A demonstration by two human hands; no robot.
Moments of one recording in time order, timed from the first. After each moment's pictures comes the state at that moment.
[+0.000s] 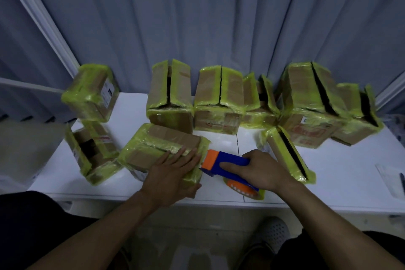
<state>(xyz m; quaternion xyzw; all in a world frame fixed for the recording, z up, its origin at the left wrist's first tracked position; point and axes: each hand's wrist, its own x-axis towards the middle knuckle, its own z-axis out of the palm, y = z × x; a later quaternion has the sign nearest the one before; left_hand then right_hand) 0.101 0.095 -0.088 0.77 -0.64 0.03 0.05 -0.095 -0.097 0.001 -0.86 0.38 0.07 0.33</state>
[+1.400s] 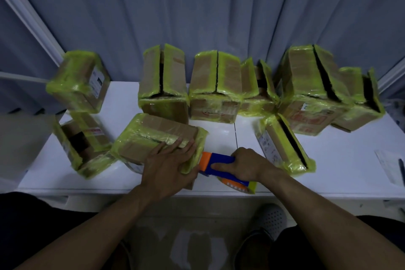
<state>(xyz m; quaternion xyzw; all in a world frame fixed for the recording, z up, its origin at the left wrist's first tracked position) 0.096 0.082 -0.097 0.80 -0.58 0.05 0.13 -0.071 -0.110 -0.058 -0.87 0.35 0.17 0.30</state>
